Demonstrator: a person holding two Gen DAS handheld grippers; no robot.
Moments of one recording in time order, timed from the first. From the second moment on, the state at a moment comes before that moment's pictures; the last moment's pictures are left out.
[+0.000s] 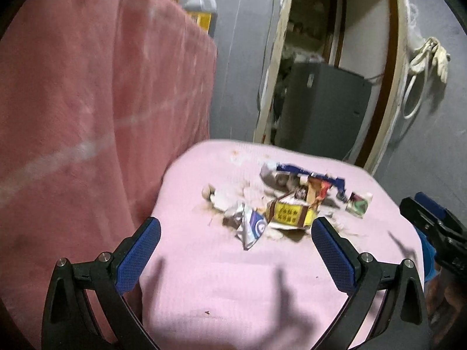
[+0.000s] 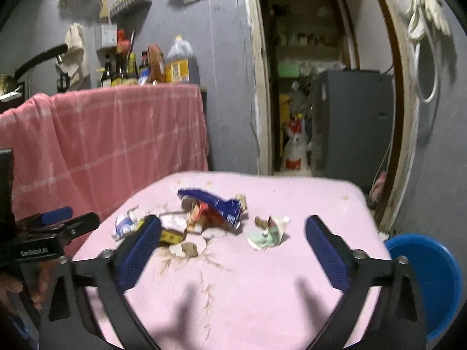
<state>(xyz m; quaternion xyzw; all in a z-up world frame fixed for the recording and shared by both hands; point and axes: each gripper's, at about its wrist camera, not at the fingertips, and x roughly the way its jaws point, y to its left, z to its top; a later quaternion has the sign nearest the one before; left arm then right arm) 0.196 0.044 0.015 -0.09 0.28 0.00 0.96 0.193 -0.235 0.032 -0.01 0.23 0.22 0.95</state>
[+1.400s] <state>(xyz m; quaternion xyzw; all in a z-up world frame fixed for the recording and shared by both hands) 0.182 0.011 0.033 -0.09 0.28 -0.10 0.95 0.182 -0.213 0.027 -0.02 0.25 0.28 0.93</state>
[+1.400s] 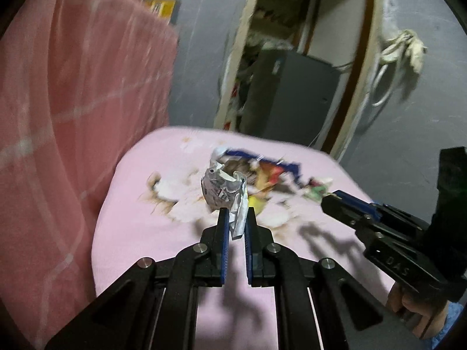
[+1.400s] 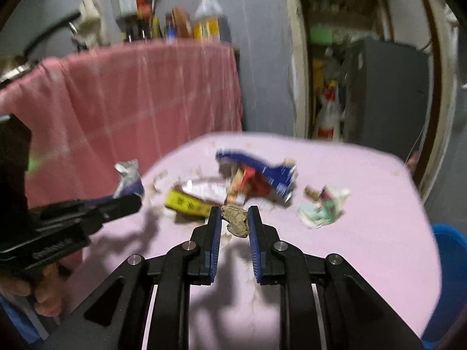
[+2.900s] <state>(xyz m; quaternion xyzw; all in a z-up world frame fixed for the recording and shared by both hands) 0.239 -0.302 0.068 0.04 0.23 -0.38 0.89 0.129 -0.489 0.040 0.11 0.13 -0.02 0.99</state>
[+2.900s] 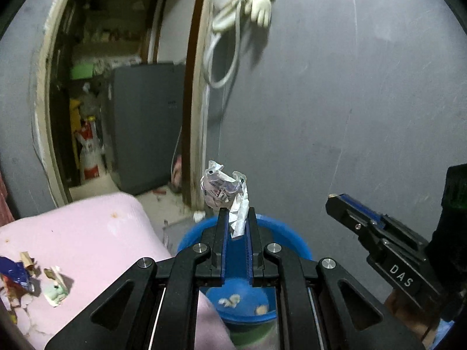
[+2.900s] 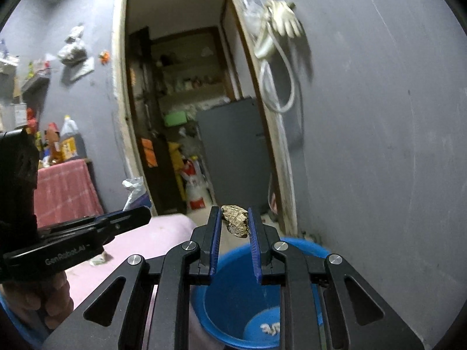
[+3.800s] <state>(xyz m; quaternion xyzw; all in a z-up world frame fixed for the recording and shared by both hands) 0.279 -0.311 -0.005 0.05 0.35 -0.35 0.87 0.167 -0.513 -0.012 0.16 0.23 -0.03 0.96</state>
